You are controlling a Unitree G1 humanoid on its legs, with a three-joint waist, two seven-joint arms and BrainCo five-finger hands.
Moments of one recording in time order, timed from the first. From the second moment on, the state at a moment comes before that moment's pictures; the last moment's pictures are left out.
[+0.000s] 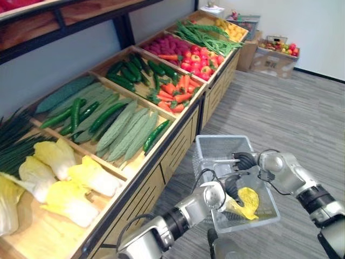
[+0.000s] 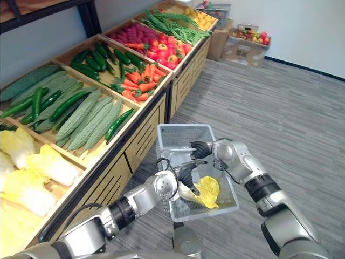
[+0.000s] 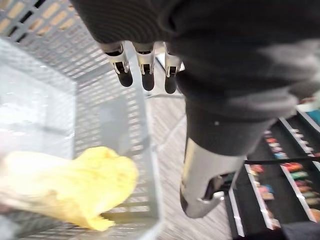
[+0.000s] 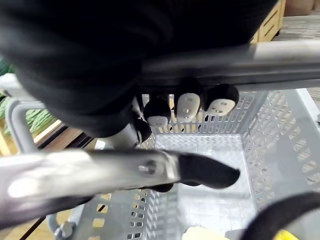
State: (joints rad) left arm -0.51 0.03 -0.92 0.31 0.18 0.17 -0.14; right arm -0.46 -0.65 0.39 0.38 -0.47 -0.05 0.60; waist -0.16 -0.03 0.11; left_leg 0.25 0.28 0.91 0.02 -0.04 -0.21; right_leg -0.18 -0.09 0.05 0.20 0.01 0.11
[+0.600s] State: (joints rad) left arm 0.02 0.36 -0.32 -0.33 -0.59 -0.04 -0.18; right arm -0.06 -0.55 -0.08 0.84 -0.41 0.06 0.29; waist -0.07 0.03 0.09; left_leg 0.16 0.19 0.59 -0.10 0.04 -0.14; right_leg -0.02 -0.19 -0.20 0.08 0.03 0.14
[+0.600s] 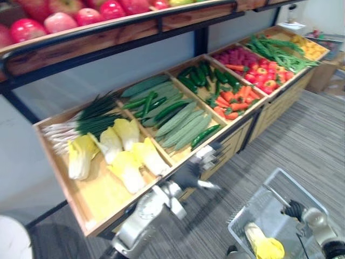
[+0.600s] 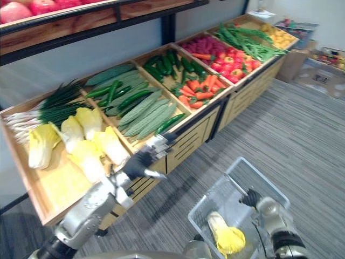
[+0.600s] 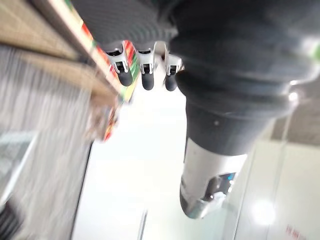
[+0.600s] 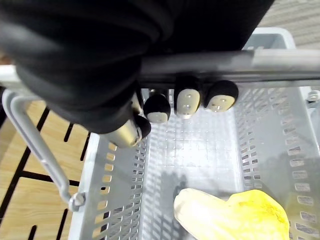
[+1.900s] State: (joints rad) left arm 0.28 0.16 0.41 1.00 -0.37 -0.06 0.08; right arm 0.11 -0.37 -0.42 1.08 -0.27 0.01 0.13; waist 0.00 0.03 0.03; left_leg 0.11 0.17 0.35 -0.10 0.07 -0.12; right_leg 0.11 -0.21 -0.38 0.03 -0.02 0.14
